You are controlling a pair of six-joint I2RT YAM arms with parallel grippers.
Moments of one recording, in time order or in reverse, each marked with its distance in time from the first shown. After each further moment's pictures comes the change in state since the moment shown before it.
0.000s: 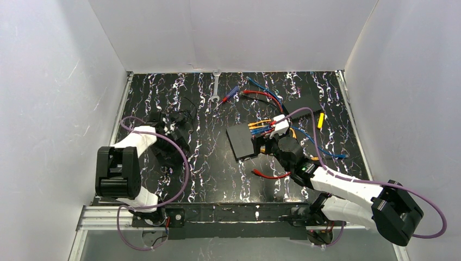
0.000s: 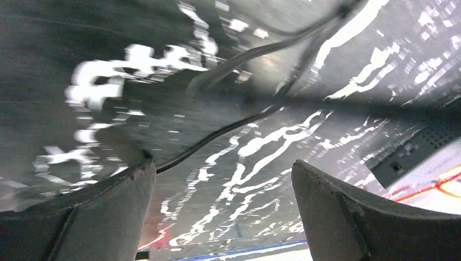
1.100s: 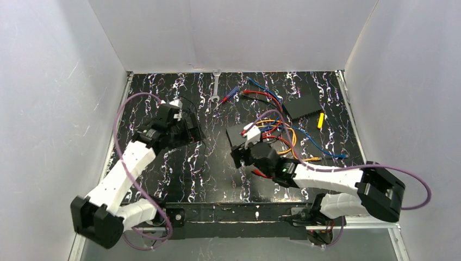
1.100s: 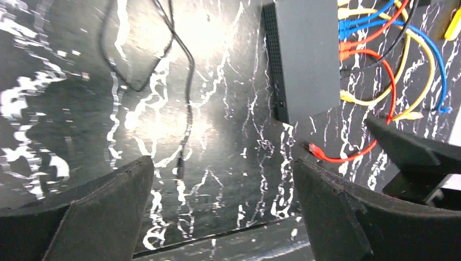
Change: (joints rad) left arm -0.407 -0.366 0.154 -0.016 -0.138 -0.050; right arm 0.214 0.176 0.138 -0.099 -0.005 0.065
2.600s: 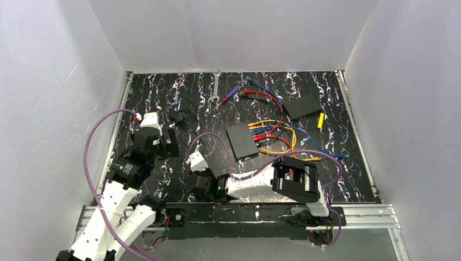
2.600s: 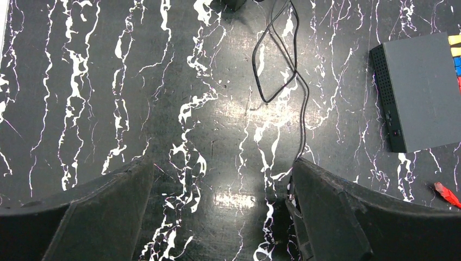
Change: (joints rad) left arm 0.031 -0.474 -0.148 -0.114 -0.417 0.290; right arm 0.420 0.787 0.650 -0.320 0.298 0.332
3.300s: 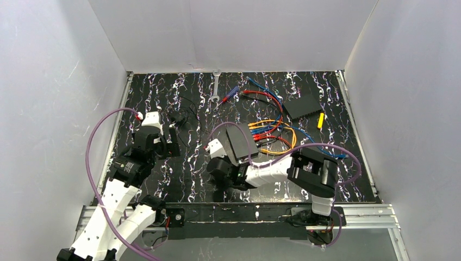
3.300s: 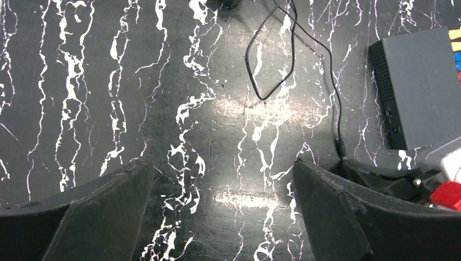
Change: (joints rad) left arm 0.007 0.017 0.000 0.011 0.017 0.013; right arm -0.158 -0.150 -0.237 0.129 -0.077 -0.119
